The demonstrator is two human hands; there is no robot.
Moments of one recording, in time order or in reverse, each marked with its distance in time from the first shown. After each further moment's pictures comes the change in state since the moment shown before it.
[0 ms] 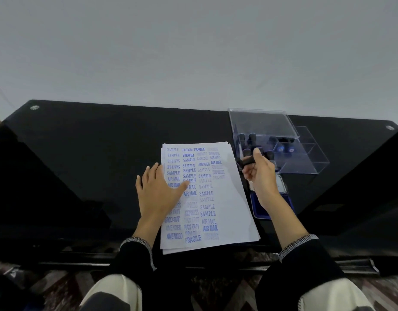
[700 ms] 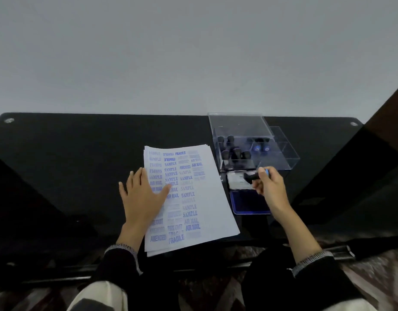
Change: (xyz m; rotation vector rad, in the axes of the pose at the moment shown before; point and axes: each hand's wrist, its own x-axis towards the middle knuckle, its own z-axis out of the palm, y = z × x) left_hand -0.005 0.005 -0.004 0.029 -0.019 0.043; right_hand -0.025 -0.003 -0.082 -0.357 0.051 -0.141
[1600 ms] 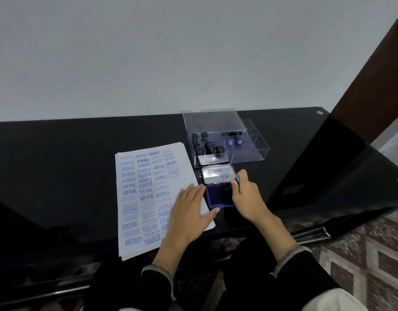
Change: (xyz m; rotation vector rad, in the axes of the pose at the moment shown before) left_hand -0.082 0.116 0.047 -0.186 -0.243 0.548; right_hand -0.030 0.014 -0.022 -0.549 -0.160 -0.139
